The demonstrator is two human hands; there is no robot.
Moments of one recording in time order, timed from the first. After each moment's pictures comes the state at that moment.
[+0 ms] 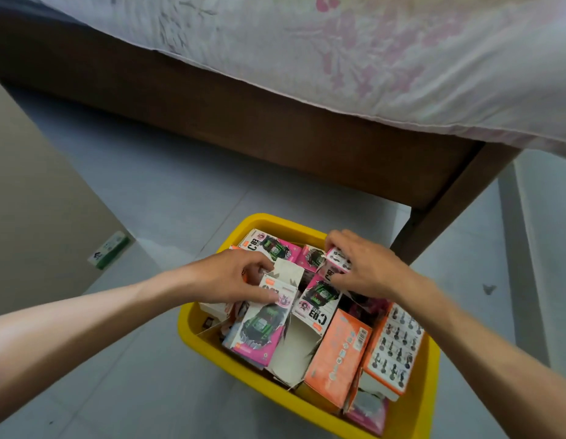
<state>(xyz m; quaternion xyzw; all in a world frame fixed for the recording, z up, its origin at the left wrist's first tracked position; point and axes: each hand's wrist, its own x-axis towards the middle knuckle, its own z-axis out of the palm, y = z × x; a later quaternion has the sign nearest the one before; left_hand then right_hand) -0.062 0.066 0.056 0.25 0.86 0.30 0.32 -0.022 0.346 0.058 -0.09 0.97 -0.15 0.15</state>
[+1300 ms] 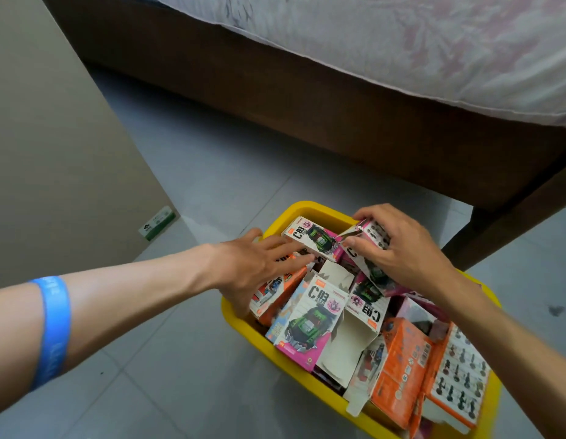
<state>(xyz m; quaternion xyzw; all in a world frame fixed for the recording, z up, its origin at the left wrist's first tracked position) -0.072 0.042 0.048 0.44 0.85 -0.15 0.26 -0.038 0.315 0.055 -0.13 0.96 -0.27 -0.02</state>
